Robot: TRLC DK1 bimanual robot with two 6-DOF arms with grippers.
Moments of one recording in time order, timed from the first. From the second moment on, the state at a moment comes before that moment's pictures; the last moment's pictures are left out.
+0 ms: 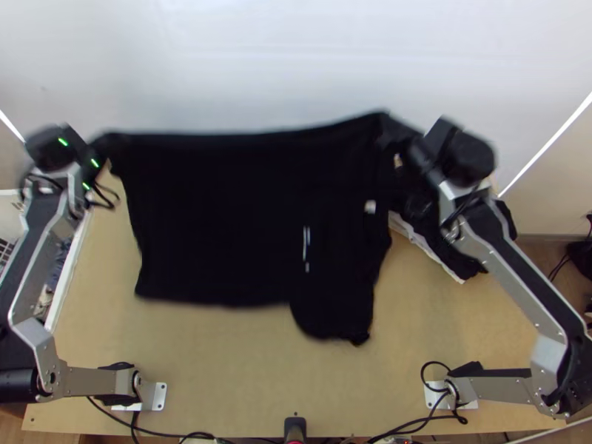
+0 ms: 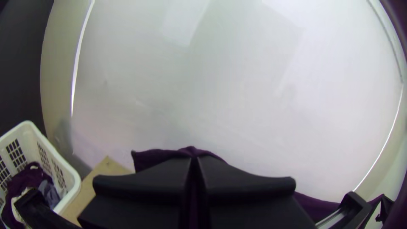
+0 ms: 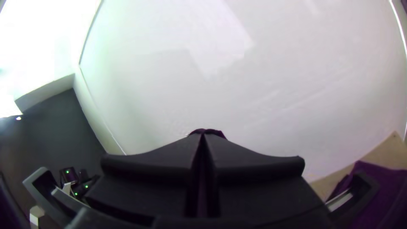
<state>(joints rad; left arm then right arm) 0.16 1.46 1.40 -0.09 0.03 -0.40 0.36 1.44 1.36 0.22 -0.08 0.58</state>
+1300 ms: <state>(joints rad) 0.16 0.78 1.46 -0.53 0.04 -0.50 0.33 0.84 1.52 -0.33 -0.13 0.67</state>
